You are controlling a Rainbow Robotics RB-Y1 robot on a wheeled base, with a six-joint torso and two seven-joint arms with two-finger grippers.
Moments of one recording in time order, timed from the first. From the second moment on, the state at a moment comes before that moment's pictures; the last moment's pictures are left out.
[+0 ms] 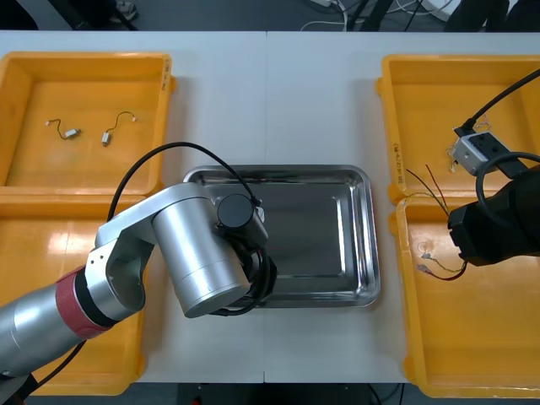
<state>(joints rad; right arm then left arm) -0.34 -0.87 0.00 -2.43 -1.08 1.92 1.06 -0.57 0.49 -0.84 -1.98 0.51 1.61 -0.69</state>
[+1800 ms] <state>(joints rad) -0.50 -0.69 0.44 -2.42 -0.82 1.92 1.15 -0.56 0.63 -0.35 -2.16 0.74 1.90 -0.69</state>
